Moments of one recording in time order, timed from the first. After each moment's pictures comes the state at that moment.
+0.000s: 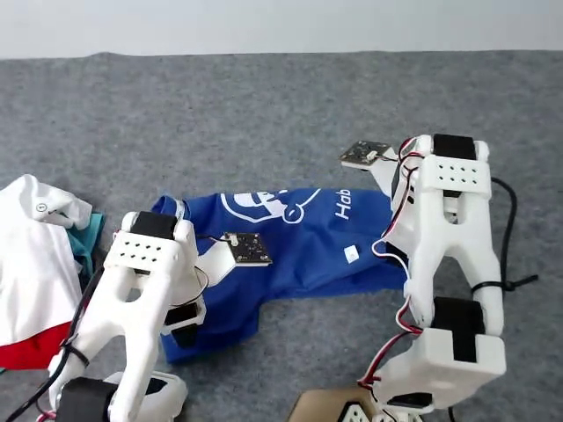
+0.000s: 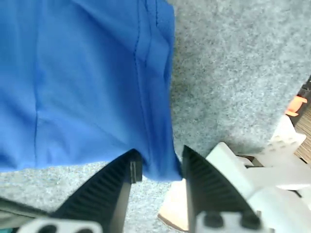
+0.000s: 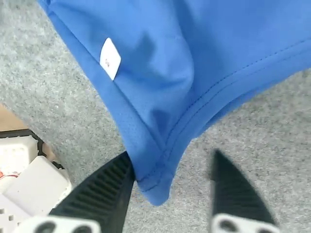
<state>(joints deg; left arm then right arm) 6.6 -19.6 42.2 98.9 -51.4 3.9 6.1 0.9 100.3 54.4</state>
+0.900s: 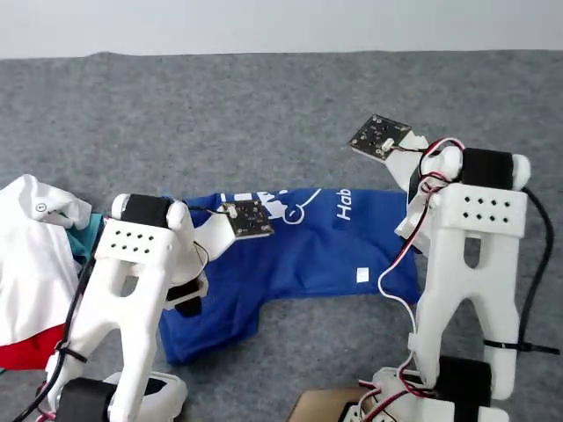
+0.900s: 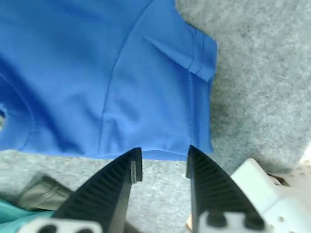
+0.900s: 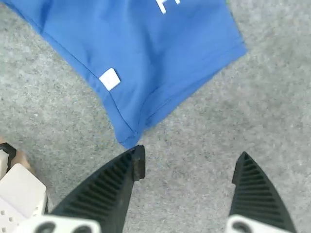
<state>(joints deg) 4.8 -19.6 31.4 96.5 -48.8 3.6 -12.4 1.0 100.0 56.1</state>
